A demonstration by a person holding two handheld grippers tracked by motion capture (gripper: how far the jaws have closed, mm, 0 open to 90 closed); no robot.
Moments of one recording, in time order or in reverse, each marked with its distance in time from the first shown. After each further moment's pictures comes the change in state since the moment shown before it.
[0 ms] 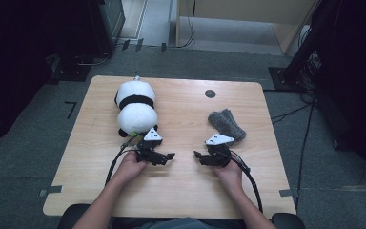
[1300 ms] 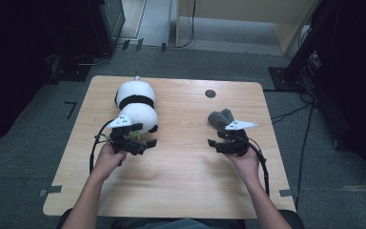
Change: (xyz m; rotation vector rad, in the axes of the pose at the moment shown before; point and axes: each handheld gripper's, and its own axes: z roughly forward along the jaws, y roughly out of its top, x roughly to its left) left arm 0.022 0.019 -0.083 -0.211 -0.073 -0.058; right arm -0.043 0.027 -0.050 -0.040 0.077 0.097
